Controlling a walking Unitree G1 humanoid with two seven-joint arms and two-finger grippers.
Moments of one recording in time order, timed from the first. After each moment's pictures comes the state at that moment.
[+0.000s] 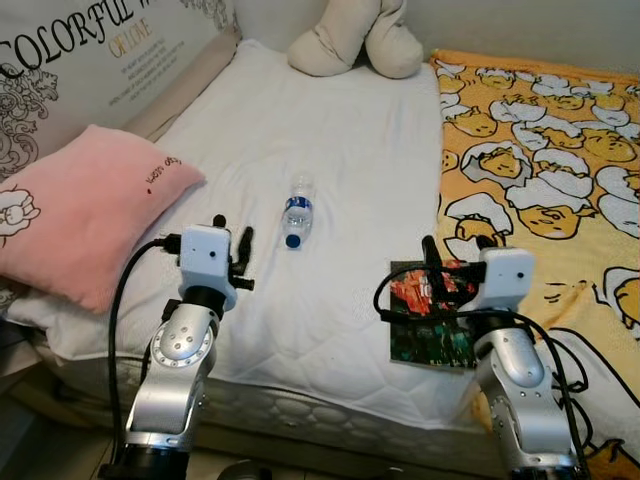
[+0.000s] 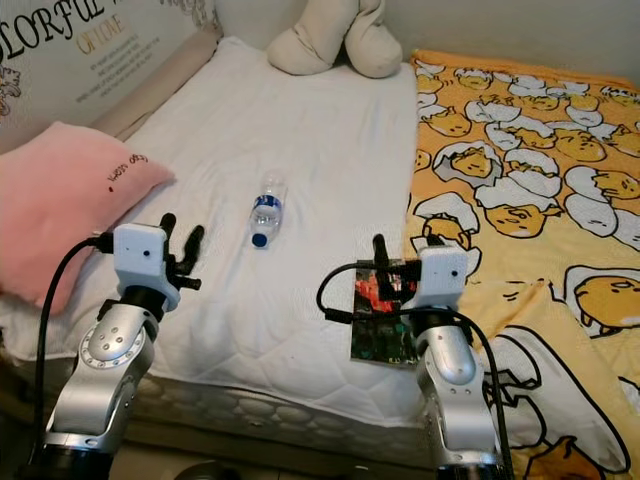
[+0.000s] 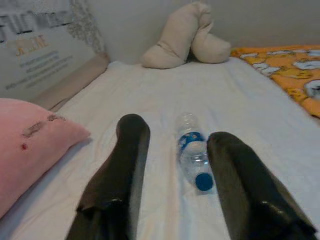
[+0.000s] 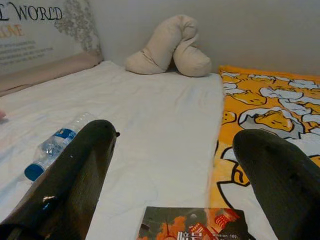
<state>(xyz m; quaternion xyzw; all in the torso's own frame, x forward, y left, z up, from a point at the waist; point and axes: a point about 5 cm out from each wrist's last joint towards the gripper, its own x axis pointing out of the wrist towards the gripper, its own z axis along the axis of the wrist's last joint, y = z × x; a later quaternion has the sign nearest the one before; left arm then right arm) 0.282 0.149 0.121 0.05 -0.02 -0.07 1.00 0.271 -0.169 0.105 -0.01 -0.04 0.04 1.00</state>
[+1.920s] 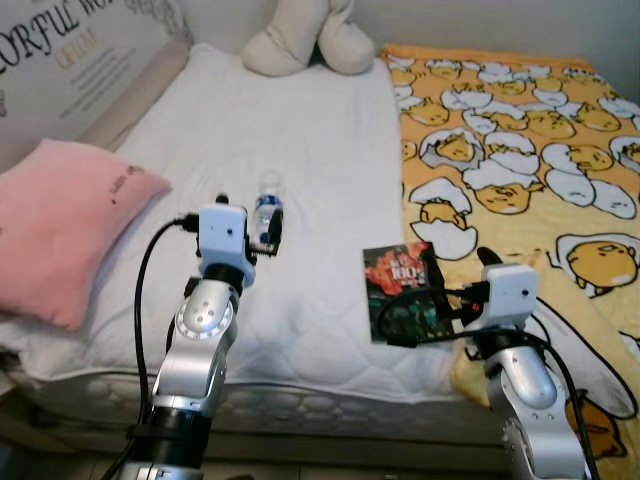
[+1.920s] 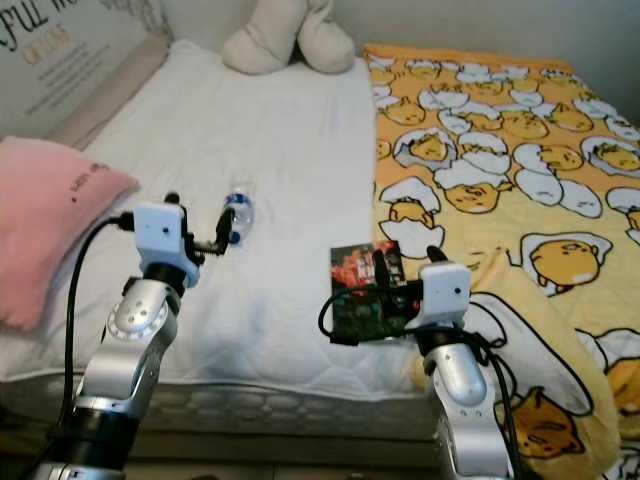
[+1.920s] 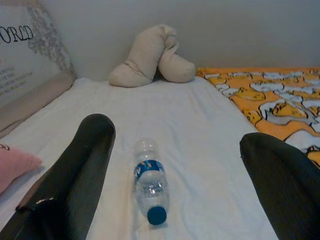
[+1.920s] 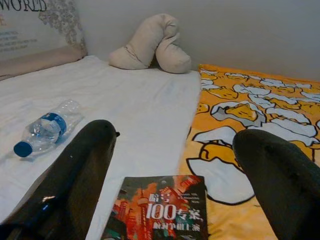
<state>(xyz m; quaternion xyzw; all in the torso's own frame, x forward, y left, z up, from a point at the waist) 0.307 0.135 0.132 0.02 -0.05 -0.06 1.00 0.250 -0.175 0.100 -0.03 -0.04 0.06 1.00</state>
